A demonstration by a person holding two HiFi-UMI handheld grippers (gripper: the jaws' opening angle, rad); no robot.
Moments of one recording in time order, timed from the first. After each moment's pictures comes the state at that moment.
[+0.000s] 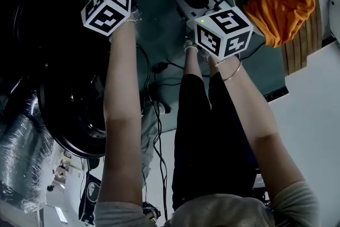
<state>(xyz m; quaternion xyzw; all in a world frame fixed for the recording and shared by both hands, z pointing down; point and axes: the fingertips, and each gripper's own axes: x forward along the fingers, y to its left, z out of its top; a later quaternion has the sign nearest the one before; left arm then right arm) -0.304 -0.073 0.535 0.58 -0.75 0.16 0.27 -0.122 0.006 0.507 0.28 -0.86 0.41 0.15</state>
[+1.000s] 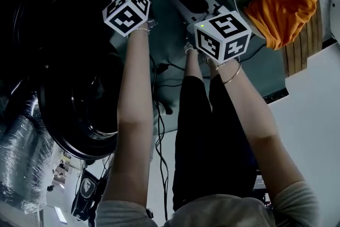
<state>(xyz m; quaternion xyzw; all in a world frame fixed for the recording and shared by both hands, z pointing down) -0.266 -0.037 0.595 0.57 -0.72 0.19 0.36 -0.125 0.016 0.517 0.26 -0.86 0.41 0.16</state>
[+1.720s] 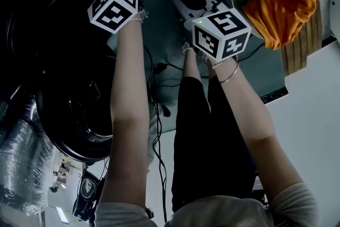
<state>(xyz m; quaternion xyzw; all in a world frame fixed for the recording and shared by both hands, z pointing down) -0.286 -0.076 0.560 0.56 -0.75 0.17 0.30 -0.121 0.001 0.518 0.28 -0.85 0.42 0.15</state>
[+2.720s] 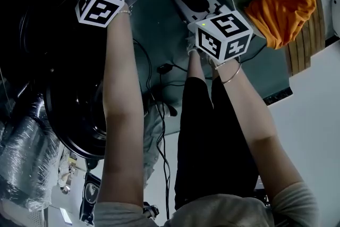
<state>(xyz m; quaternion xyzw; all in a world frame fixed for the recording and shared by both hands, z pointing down) -0.317 -0.128 0.499 0.58 -0.78 0.09 0.21 -0.116 -0.002 0.507 0.29 -0.85 0.42 0.14</state>
